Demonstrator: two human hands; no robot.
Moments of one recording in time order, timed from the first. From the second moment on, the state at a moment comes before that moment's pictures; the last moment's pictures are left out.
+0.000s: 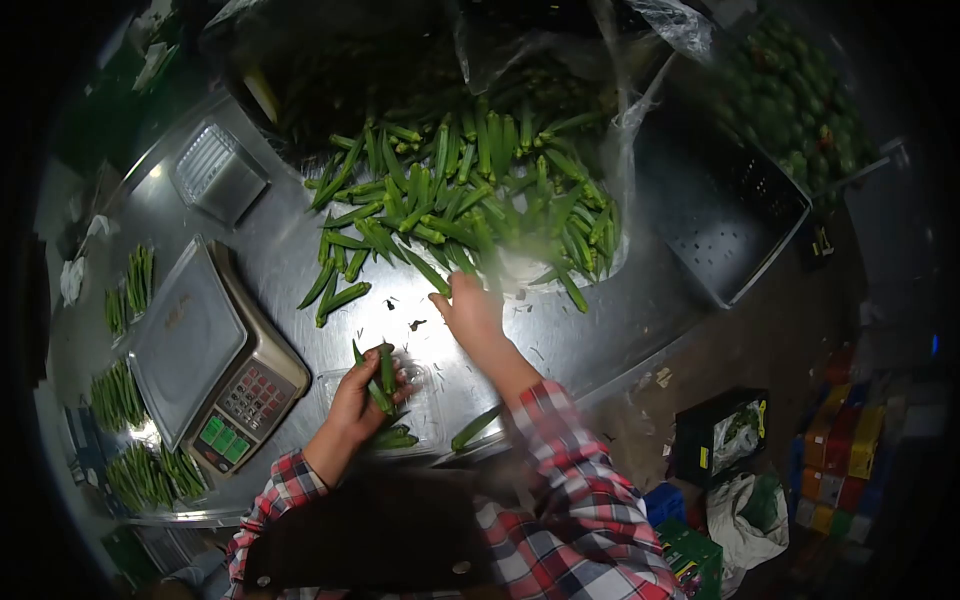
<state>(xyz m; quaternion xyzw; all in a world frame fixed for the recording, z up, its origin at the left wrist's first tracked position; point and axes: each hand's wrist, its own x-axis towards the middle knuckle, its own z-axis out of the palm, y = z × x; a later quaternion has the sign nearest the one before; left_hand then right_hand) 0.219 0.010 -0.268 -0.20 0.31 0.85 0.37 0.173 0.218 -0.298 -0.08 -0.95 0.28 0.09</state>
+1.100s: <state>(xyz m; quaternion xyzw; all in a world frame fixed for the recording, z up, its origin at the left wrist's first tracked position) 0.204 0.049 -0.284 -0.20 0.25 0.82 0.47 0.192 0.270 -0.269 -0.17 -0.91 0.37 0.03</state>
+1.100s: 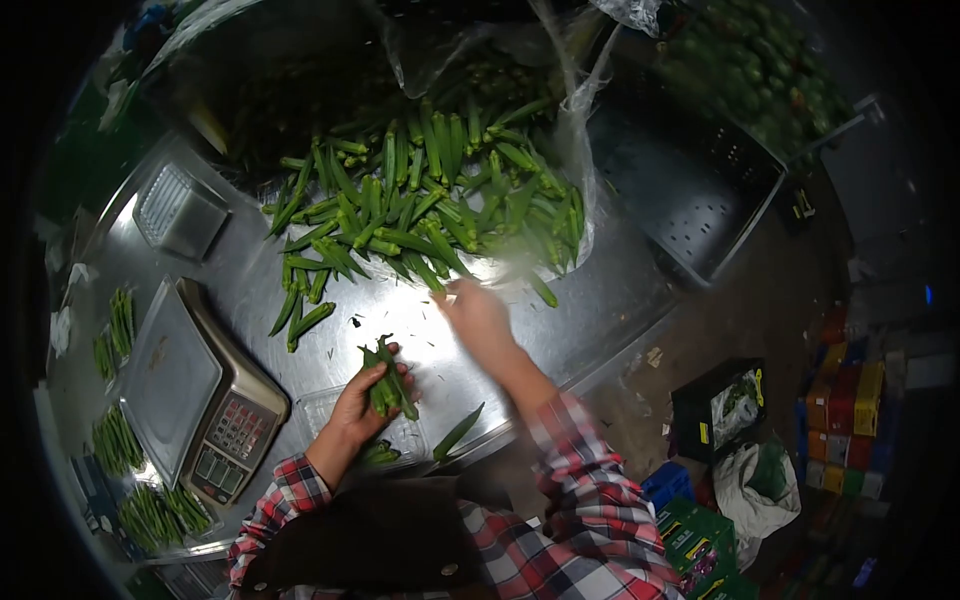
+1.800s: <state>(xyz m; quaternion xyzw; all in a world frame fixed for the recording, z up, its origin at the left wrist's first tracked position) 0.258 -0.087 -0.258 0.22 0.92 0.30 0.08 0.238 0.195 -0.255 0.13 -0.91 0.40 -0.06</state>
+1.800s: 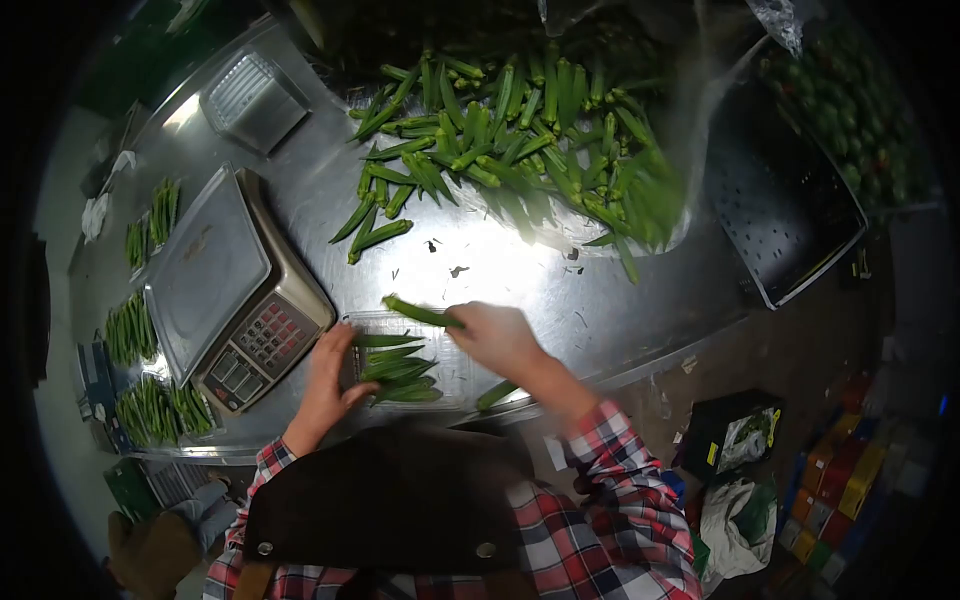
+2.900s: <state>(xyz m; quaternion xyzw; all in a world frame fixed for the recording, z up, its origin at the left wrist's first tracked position) 0.255 0.020 -0.281 -0.19 0.25 0.82 0.48 0.147 0.309 -0.280 -0.11 -0.97 0.14 0.16</state>
